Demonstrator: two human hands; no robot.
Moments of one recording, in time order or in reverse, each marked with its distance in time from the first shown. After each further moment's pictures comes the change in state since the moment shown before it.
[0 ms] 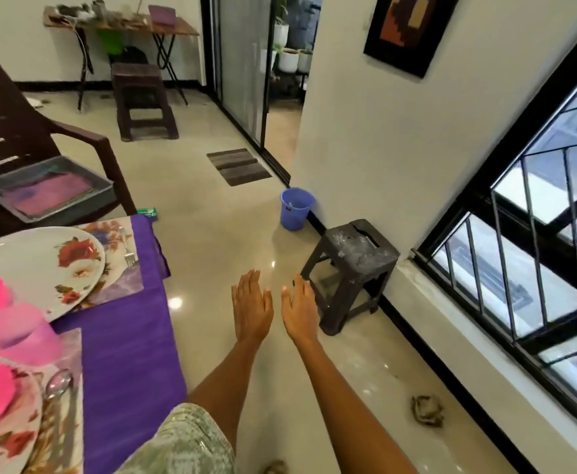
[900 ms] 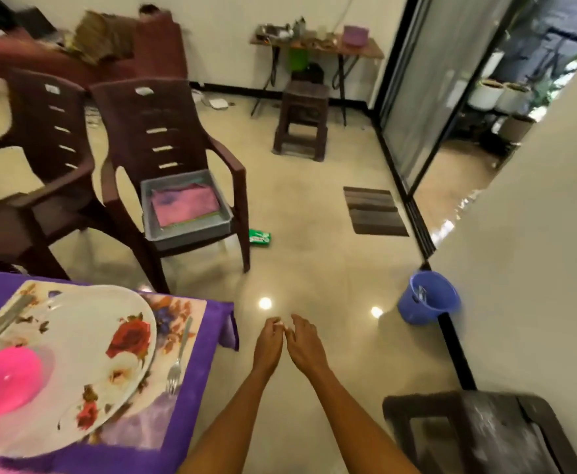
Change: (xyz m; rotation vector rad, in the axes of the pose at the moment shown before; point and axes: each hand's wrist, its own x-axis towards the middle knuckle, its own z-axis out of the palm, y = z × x) left_hand 0.347 -0.145 0.001 -0.518 0.125 -0.728; right_hand 0.351 -0.150 0.208 -0.190 -0.694 -0.399
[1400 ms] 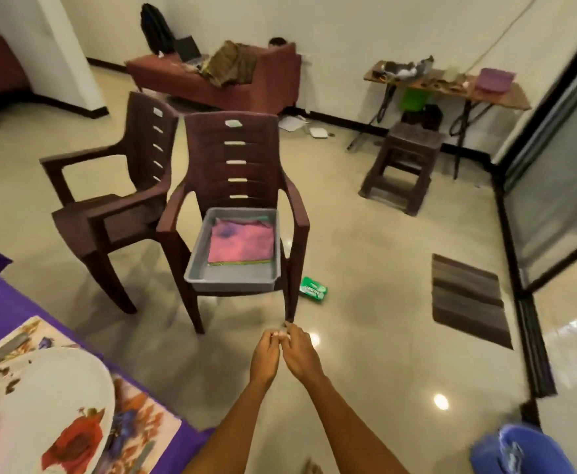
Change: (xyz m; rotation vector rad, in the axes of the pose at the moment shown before) left_hand 0.247 0.090 -0.031 -0.166 0.404 -0.096; right_hand 0.307 -0.076 -0.036 0.005 -0.257 -0.307
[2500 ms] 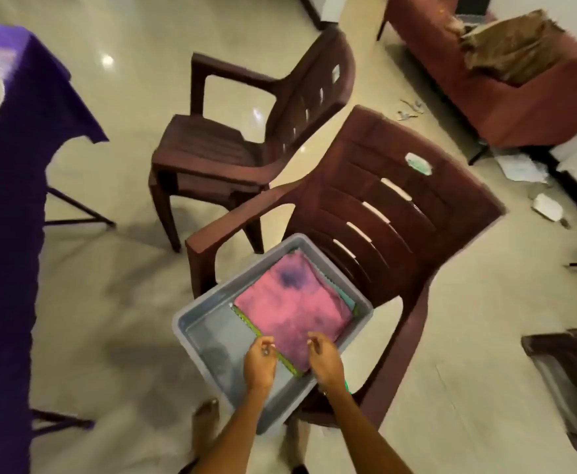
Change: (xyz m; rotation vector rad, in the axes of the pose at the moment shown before) left_hand 0.470 0.073 -0.004 -0.373 0.758 -0.503; right_hand 0.558 -0.072 -0.024 -0.231 -0.495 -0.246
